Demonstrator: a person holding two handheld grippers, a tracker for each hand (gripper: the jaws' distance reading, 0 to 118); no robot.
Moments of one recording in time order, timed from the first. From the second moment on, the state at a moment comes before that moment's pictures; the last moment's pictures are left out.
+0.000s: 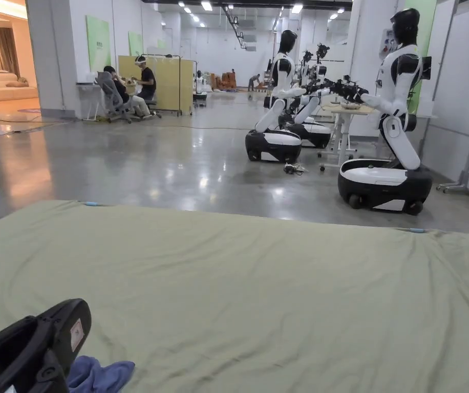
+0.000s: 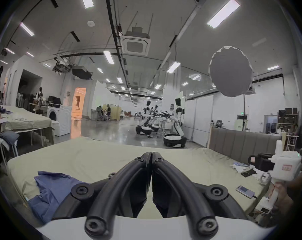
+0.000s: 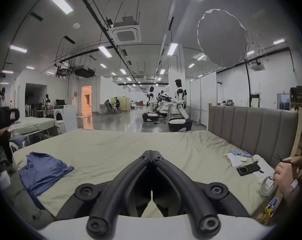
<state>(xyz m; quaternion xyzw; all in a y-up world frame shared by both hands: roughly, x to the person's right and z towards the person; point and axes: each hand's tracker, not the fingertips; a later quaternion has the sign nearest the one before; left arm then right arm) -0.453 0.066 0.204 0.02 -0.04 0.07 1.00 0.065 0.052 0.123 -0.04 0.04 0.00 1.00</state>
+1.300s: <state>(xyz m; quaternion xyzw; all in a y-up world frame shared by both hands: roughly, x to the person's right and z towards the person) -0.519 0.063 0.348 -0.04 0.18 0.02 0.98 -0.098 0.033 0.099 -0.04 0.28 0.08 0.96</state>
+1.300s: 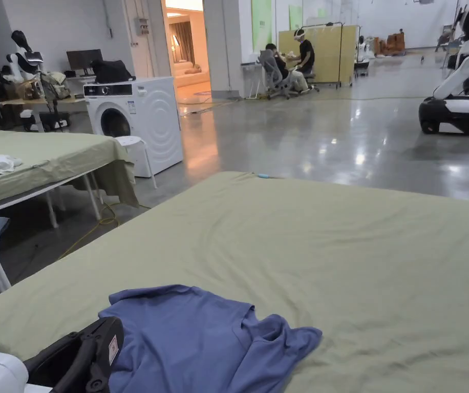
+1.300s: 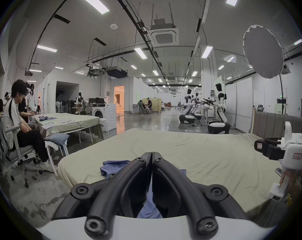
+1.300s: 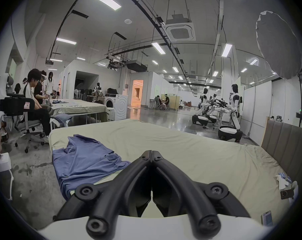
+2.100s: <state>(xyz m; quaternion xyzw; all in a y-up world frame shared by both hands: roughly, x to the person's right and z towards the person) -0.662 -0.070 0.042 -0.41 0.06 0.08 0.91 -0.003 -0.008 0.075 -0.17 0.18 0.01 0.97</state>
